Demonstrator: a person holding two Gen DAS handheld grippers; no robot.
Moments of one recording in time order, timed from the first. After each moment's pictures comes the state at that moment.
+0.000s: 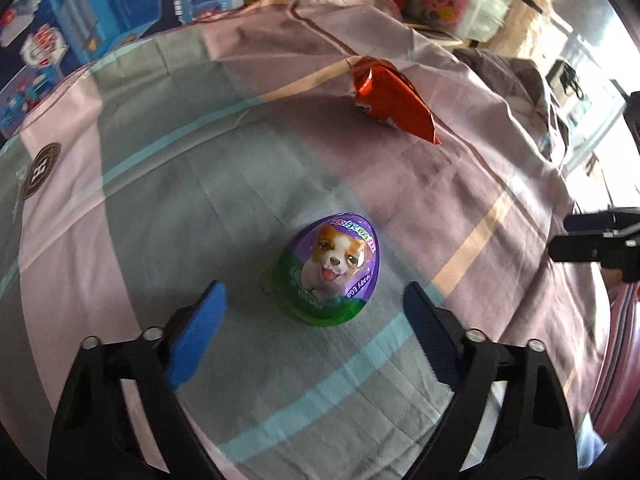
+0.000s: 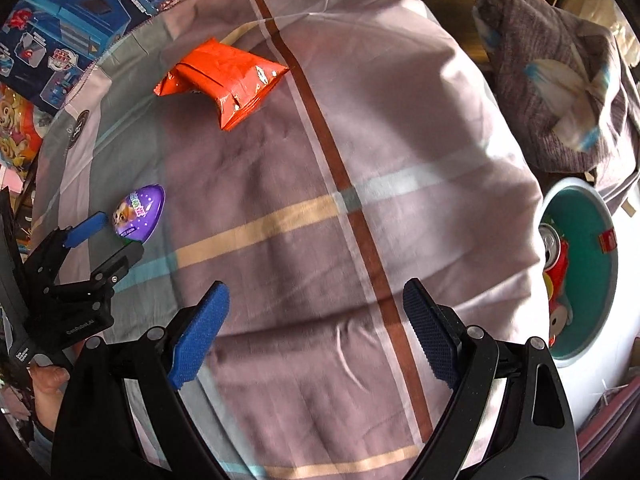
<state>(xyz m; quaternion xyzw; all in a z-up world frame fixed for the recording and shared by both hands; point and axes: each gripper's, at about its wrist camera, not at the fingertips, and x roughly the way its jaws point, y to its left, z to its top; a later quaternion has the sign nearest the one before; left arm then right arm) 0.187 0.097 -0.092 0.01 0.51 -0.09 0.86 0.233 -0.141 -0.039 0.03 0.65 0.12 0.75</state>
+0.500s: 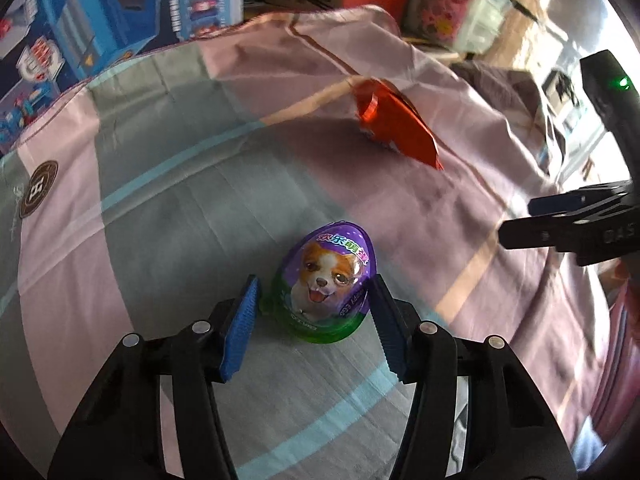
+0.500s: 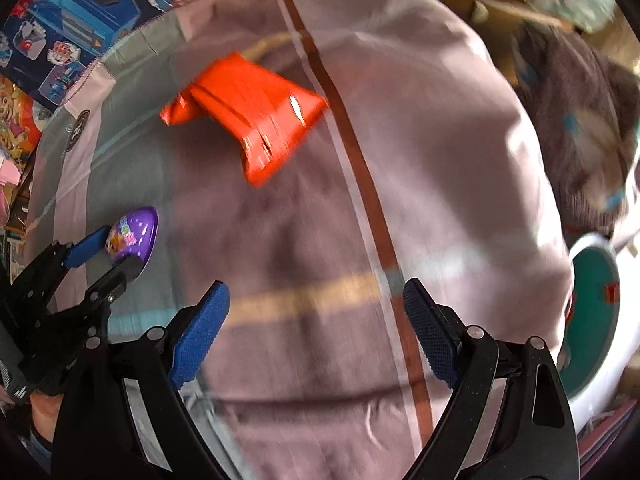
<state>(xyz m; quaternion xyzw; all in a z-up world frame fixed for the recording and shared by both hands) 0.199 0.104 -0.084 0.00 0.48 -0.09 0.87 0.284 -0.094 -0.045 -0.01 0.63 0.15 0.76</state>
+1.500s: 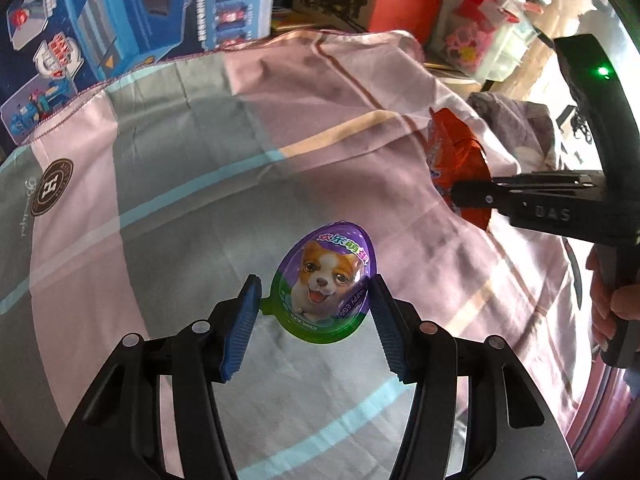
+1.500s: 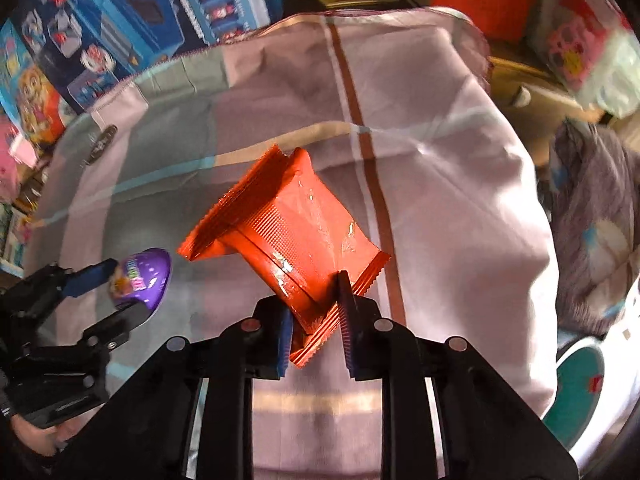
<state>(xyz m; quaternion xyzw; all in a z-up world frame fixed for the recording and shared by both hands) 0.215 0.108 -0.052 -0.03 0.48 -0.06 0.87 0.319 -0.074 -0.023 -0.03 0.57 0.21 0.79</state>
